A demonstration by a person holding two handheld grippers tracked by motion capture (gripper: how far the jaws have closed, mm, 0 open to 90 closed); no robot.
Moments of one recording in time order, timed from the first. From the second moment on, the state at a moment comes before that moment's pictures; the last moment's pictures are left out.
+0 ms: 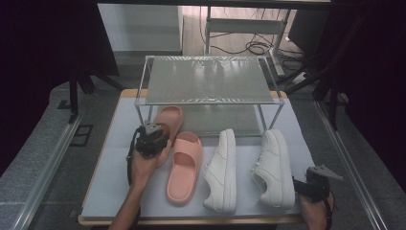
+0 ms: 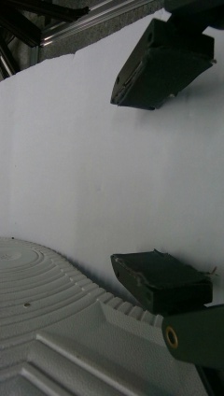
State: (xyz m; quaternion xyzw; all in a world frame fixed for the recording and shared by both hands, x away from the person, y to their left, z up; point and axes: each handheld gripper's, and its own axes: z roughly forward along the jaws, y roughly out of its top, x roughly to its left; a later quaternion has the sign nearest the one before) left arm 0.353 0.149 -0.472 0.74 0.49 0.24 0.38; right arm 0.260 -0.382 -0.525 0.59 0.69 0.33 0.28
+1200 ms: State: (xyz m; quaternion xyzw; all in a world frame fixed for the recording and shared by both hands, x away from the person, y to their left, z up) left arm 0.249 0.196 -0.507 0.77 0.48 0.22 0.36; right arm 0.260 -0.382 -0.525 0.59 0.69 0.33 0.28
